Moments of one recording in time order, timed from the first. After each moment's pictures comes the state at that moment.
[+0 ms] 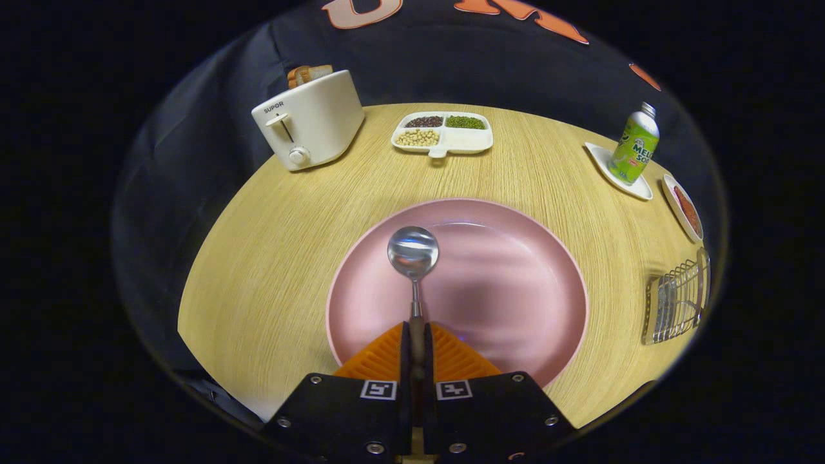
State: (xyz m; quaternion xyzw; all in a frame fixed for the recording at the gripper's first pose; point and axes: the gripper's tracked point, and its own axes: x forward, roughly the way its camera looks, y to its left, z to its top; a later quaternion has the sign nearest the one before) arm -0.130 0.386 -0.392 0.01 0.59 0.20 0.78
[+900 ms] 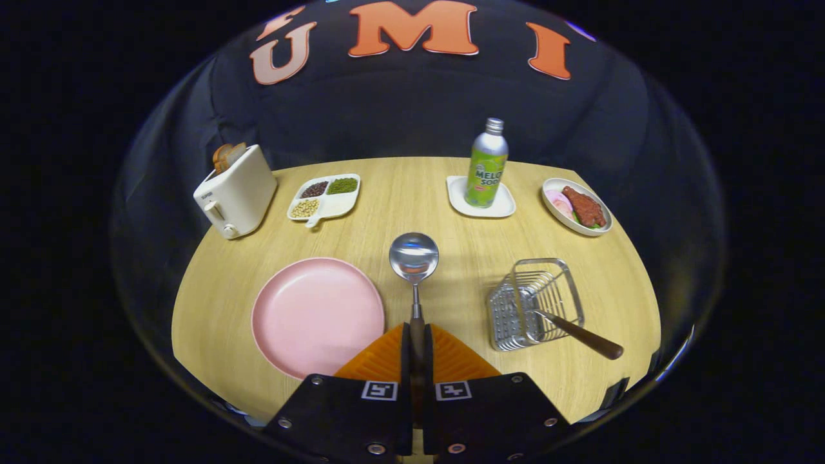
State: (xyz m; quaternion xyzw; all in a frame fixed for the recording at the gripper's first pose) arm -0.093 0.197 -0.320 0.03 0.55 0.05 0.84
